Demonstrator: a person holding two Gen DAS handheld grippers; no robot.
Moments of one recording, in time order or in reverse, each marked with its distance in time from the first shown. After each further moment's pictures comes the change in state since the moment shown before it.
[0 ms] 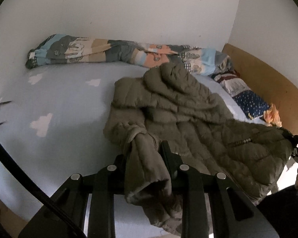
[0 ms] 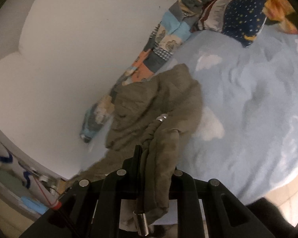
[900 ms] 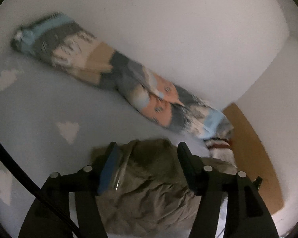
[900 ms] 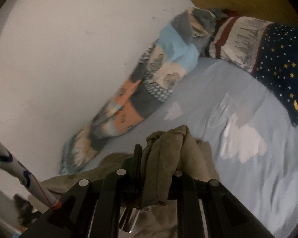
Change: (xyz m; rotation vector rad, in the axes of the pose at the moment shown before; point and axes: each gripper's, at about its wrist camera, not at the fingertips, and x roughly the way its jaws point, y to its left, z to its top) left arm 0.127 0.087 0.261 -0.387 -0.076 -0.147; right arm 0.212 0.002 0.260 -0.001 -0.080 -0.189
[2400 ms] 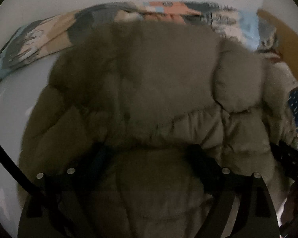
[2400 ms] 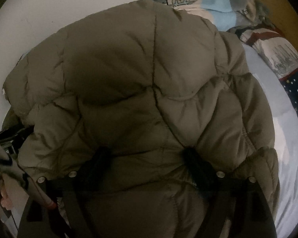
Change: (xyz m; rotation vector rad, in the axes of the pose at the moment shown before) left arm 0.223 -0.071 -0.161 0.405 0.336 0.337; right arm 0.170 0.027 -0.127 -0.487 0.306 -0.320
